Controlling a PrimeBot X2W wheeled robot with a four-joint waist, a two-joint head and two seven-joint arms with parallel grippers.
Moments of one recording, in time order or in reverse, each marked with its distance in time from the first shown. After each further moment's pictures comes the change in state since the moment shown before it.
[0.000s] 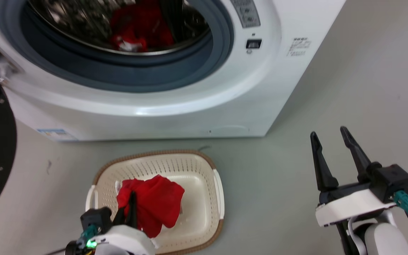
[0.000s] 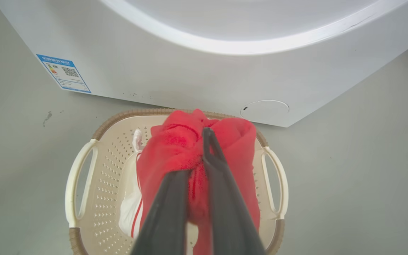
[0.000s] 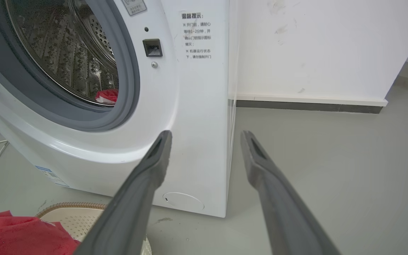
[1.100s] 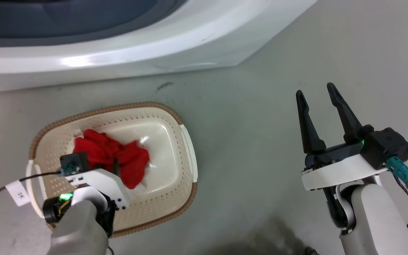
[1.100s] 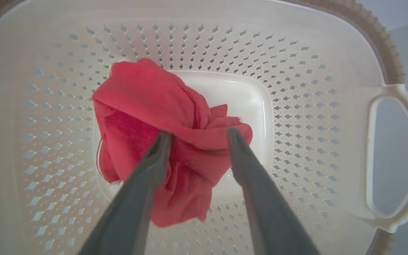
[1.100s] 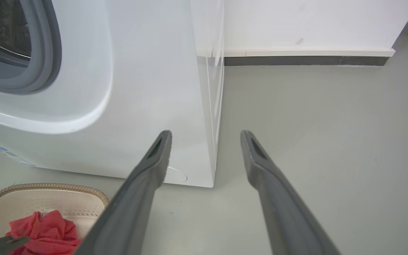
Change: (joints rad) left arm -0.594 0.086 0.057 0.811 -0.021 -0.052 -0.012; right arm -0.218 0.000 0.079 0.099 0.048 0.000 -0.087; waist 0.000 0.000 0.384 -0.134
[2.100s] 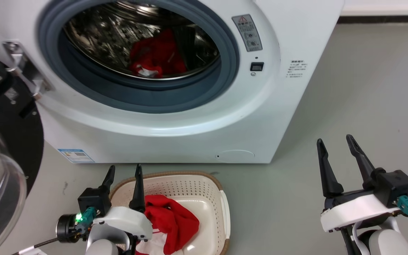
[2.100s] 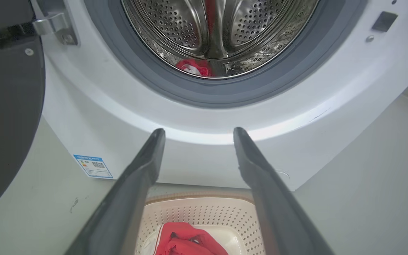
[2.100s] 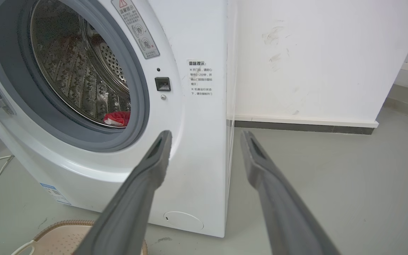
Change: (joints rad) left arm 0.500 -0.086 -0.024 -0.835 0.145 0.073 0.000; right arm 0.230 0.000 -0.106 -0.074 -0.053 0.000 0.082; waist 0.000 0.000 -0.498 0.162
